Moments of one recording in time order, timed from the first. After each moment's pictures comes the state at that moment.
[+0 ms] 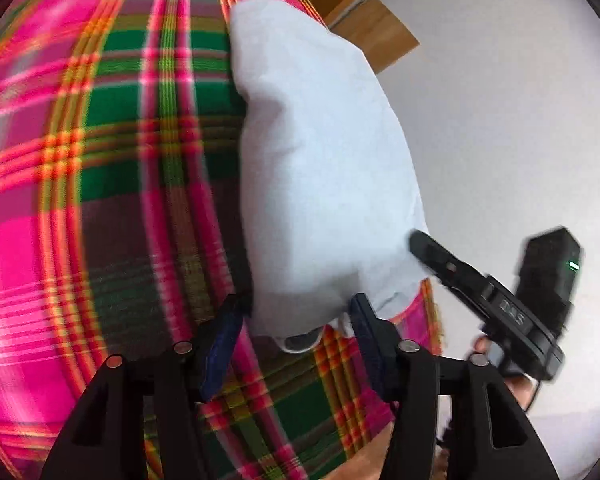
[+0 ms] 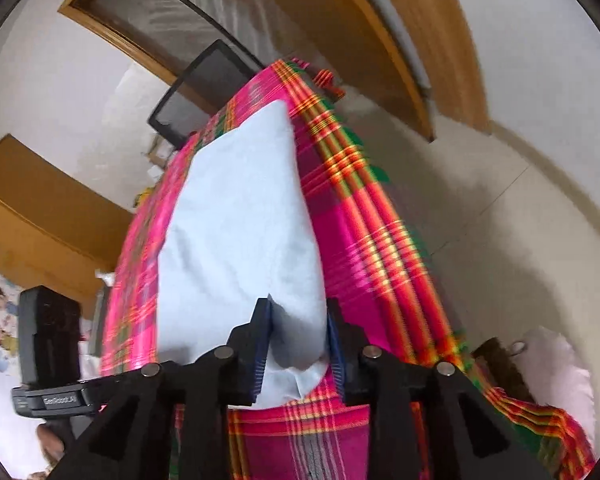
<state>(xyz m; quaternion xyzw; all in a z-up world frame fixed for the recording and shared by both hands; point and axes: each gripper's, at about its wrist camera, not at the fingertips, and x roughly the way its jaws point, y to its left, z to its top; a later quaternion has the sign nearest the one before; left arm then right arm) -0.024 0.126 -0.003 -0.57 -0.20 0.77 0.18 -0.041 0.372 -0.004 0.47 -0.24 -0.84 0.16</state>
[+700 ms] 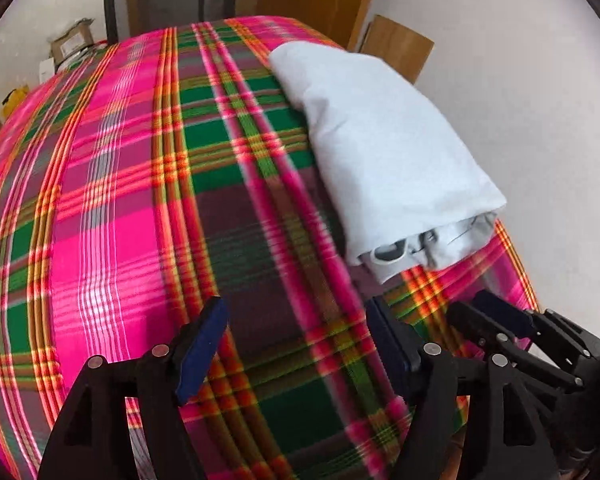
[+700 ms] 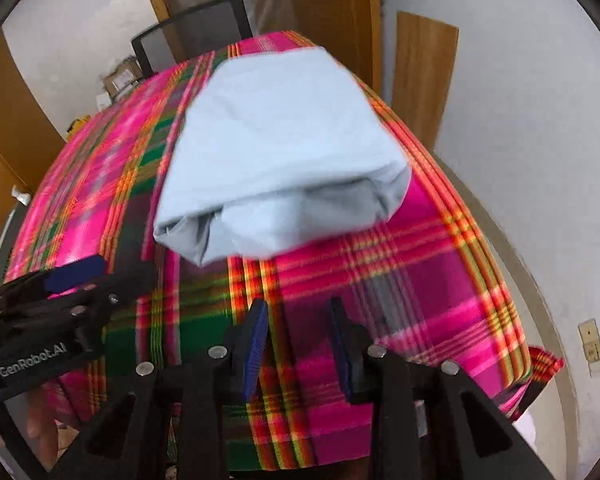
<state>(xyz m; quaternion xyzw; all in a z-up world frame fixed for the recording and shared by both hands) 0.060 0.121 0.008 -0.51 -0.05 0.85 0.08 0.056 0.270 -0.002 0.49 -0.05 -0.87 0.05</state>
